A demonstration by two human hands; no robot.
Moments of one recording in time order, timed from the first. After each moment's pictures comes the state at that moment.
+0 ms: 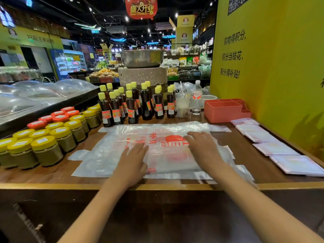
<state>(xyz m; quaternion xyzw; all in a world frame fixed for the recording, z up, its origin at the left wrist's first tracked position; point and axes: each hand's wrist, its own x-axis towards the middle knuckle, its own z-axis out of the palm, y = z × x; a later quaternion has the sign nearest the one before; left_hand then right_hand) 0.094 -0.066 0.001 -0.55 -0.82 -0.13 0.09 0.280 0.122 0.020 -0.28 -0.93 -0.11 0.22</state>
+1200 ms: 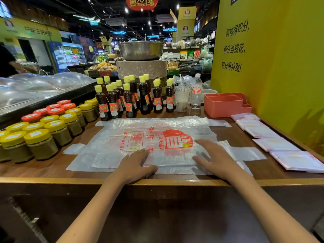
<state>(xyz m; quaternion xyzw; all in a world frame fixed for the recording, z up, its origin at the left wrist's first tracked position) 0.094 -0.049 -0.019 -0.52 -0.84 -0.14 -0.09 0.341 0.144 -0.016 -0.29 -0.92 0.17 0.20</state>
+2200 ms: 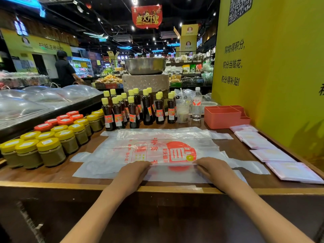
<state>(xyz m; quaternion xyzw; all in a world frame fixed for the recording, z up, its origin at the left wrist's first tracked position) 0.117 -0.075 -0.001 -0.58 -0.80 -0.16 0.05 0.348 0.130 0.000 -0.25 -0.95 0.05 0.16</state>
